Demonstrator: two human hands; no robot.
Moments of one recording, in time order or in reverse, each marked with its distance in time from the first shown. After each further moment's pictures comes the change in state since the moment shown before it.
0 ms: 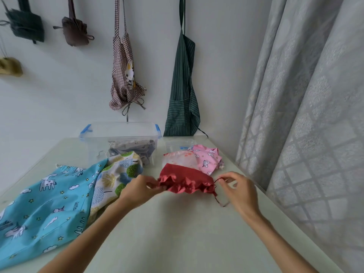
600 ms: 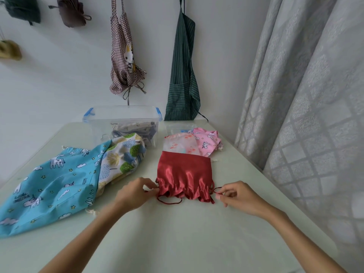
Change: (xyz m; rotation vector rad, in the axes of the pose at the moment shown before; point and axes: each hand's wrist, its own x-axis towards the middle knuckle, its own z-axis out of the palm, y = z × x) left_hand -0.067 -0.009 0.014 0.150 -0.125 -0.097; right_hand -0.049 0.024 -0.028 0.117 -0.648 0.096
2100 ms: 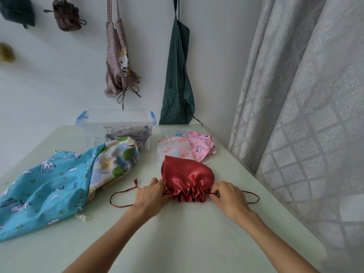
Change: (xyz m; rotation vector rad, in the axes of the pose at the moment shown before) left_hand 0.013 0.047 0.041 0.315 0.120 0.110; right_hand 0.013 -0.003 0.017 -0.661 0.259 0.043
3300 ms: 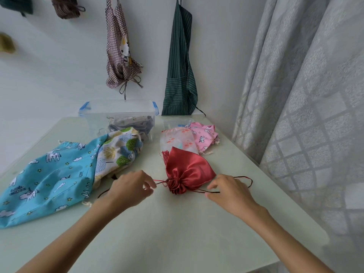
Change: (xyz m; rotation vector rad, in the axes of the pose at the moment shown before) left_hand -0.041 -0.027 -0.061 -0.017 -0.132 0.000; right_hand -0.028 -0.031 -0.028 0.021 -0.100 -0.043
